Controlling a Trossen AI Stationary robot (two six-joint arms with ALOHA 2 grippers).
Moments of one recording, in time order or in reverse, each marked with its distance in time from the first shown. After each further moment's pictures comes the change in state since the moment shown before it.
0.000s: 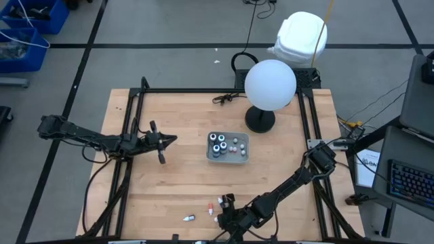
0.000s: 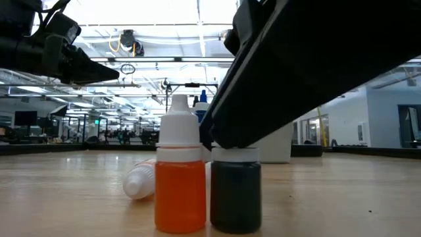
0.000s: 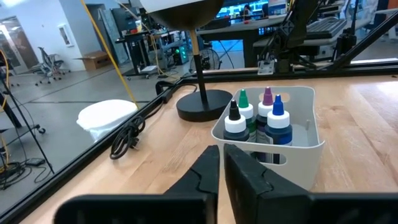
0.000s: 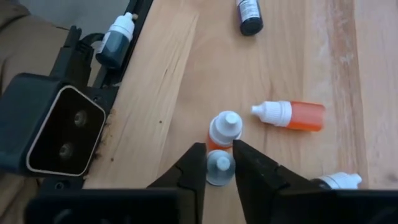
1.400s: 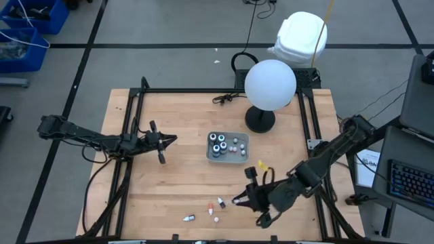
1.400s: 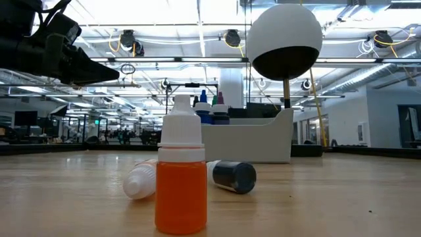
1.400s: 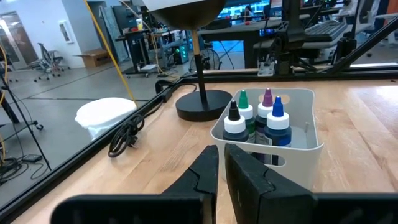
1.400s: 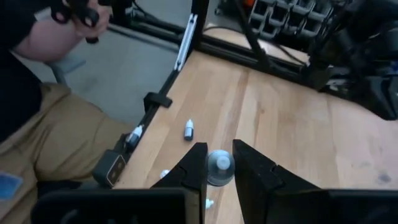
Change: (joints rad) left arm 0.000 0.000 0.000 0.000 -0.001 -0.024; right arm 0.002 -0.620 -0.080 -0.189 0.080 -0.271
